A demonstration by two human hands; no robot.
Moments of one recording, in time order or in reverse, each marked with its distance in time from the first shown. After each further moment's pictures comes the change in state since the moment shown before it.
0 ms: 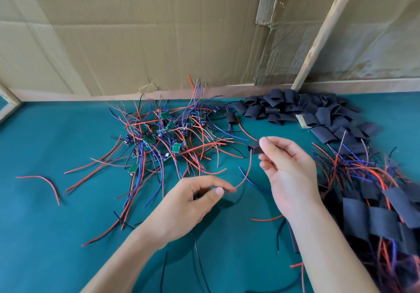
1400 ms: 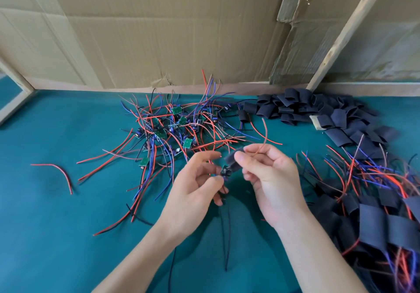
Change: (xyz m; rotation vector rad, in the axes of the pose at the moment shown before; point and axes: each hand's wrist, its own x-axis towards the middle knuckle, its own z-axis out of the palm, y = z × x) left_hand -0.001 0.008 0.012 -0.243 0.361 0.040; right_hand -0.024 0.019 0.030 -0.041 -0.224 0.110
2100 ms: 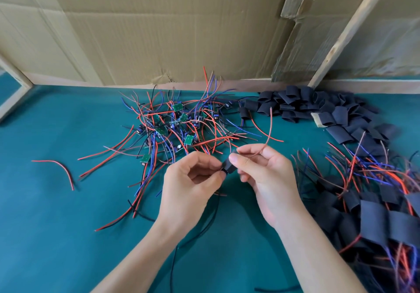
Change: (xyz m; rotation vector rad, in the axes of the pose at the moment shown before) left_hand 0.002 -0.004 -0.003 0.074 0.178 0.091; right_hand -0.003 0.007 -0.001 -0.172 -0.036 -0.003
